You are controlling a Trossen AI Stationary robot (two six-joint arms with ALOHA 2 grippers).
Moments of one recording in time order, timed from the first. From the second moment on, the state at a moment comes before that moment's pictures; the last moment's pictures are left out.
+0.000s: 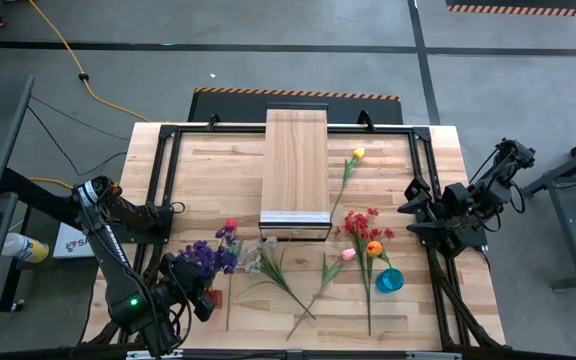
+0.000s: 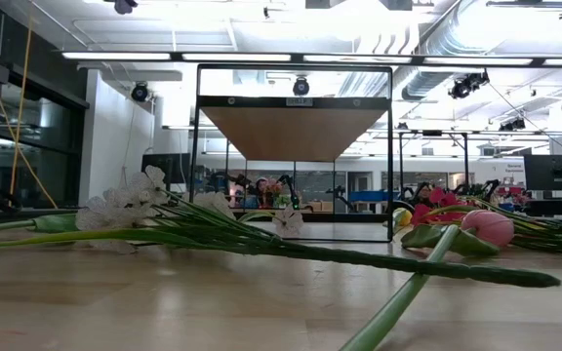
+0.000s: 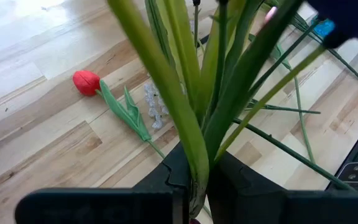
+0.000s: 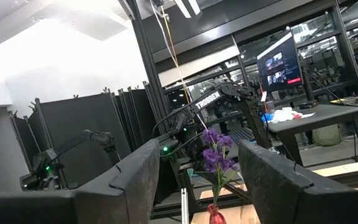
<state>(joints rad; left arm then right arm) -1.05 1.64 1.45 -1.43 -0.78 -1.96 0.73 0.44 0.44 0.41 0.50 0.13</state>
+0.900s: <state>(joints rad) -1.05 1.64 1.45 -1.43 -0.64 -1.97 0.73 0.44 0.44 0.41 0.50 0.13</state>
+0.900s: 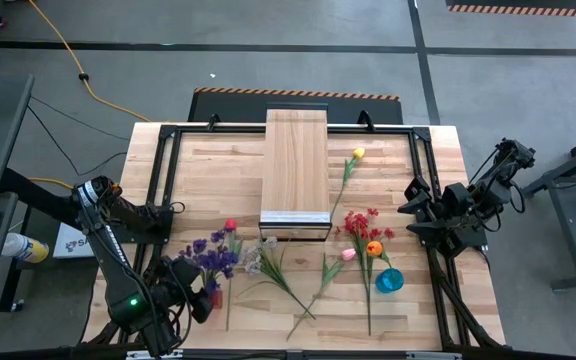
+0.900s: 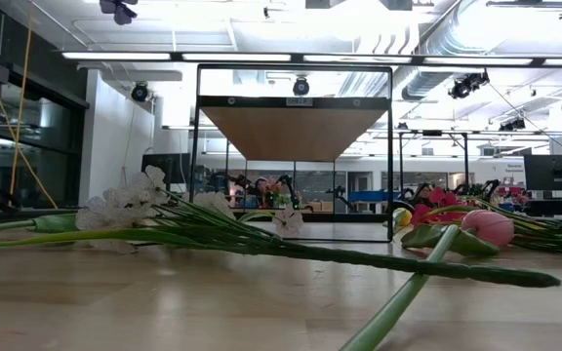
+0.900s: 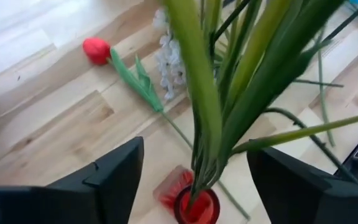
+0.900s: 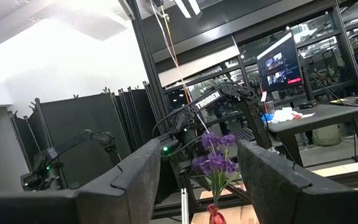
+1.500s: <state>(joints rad) -1.11 1.64 1.63 -1.45 -0.59 -1.93 0.73 0.44 0.44 0.41 0.49 0.13</state>
